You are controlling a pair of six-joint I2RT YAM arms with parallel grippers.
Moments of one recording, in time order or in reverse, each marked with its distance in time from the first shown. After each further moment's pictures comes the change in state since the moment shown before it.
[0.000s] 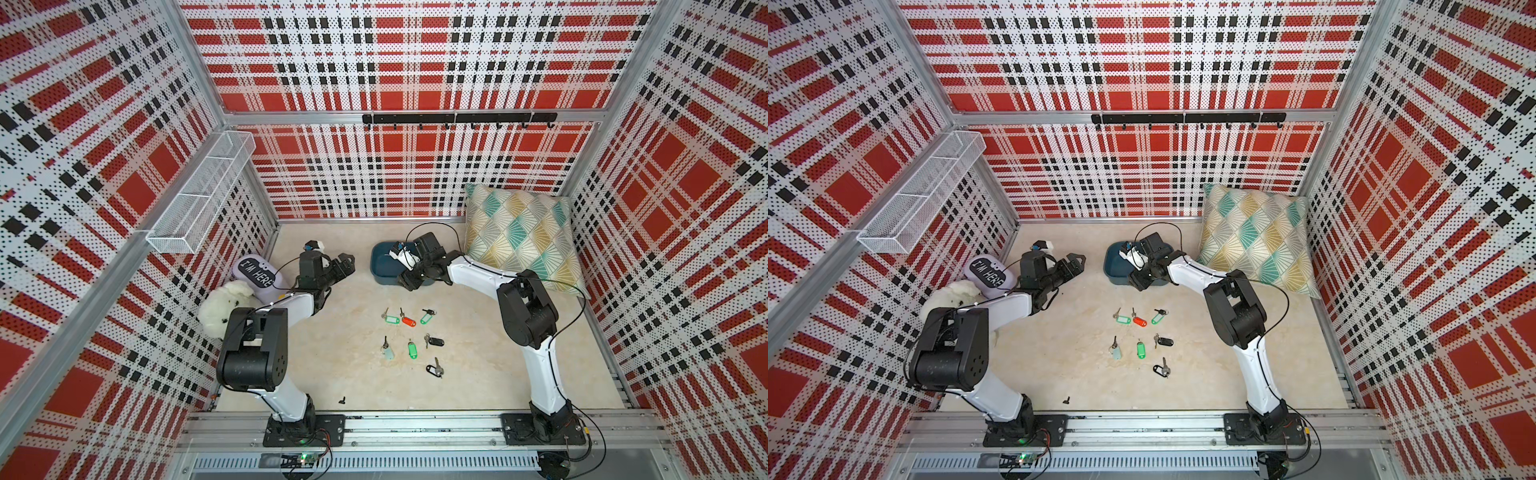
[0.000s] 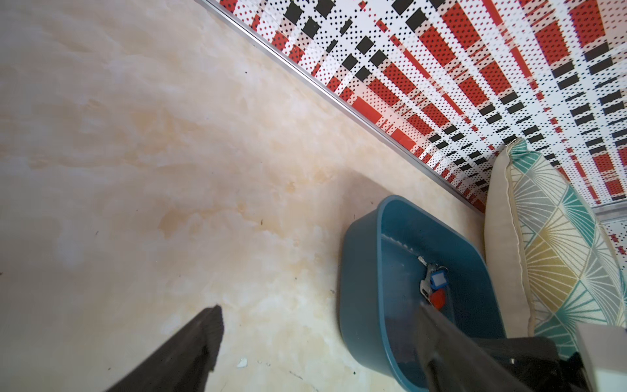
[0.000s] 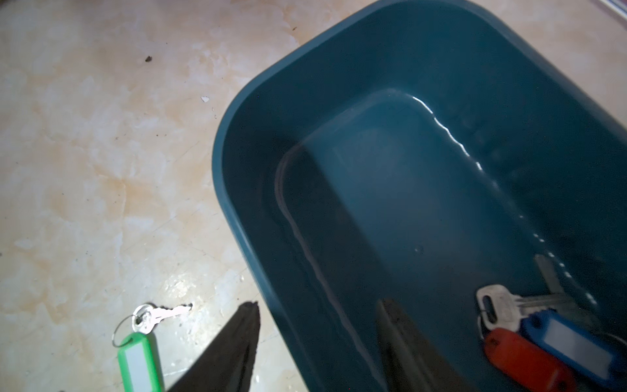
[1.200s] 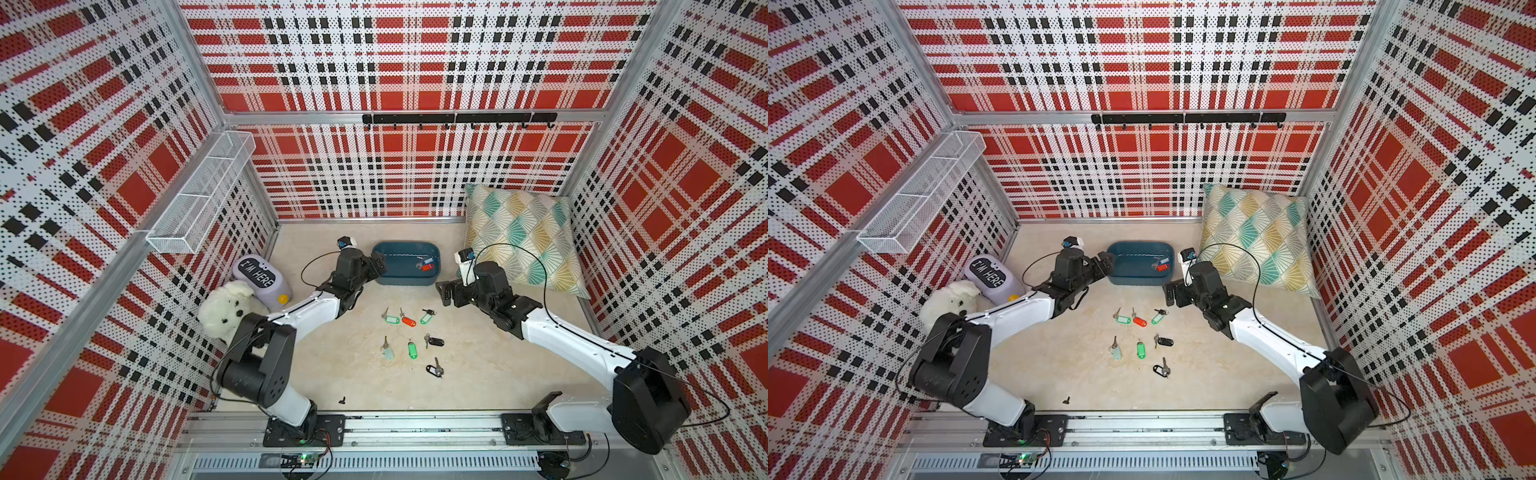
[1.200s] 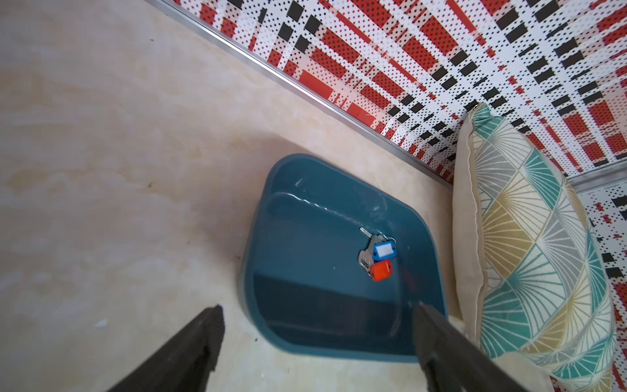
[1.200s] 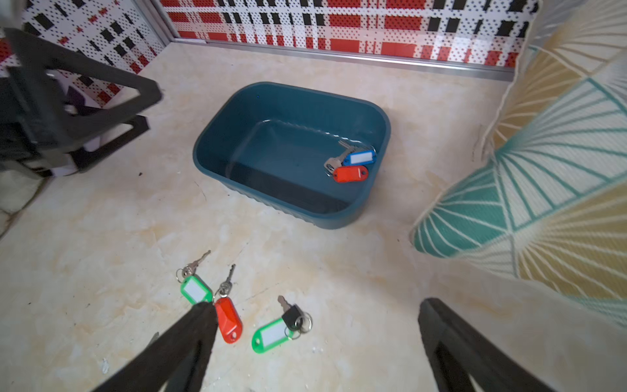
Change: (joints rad) left arm -0.329 -0.017 0.109 -0.117 -0.261 -0.103; right arm -0.030 -0.816 -0.794 0.305 0.322 0.436
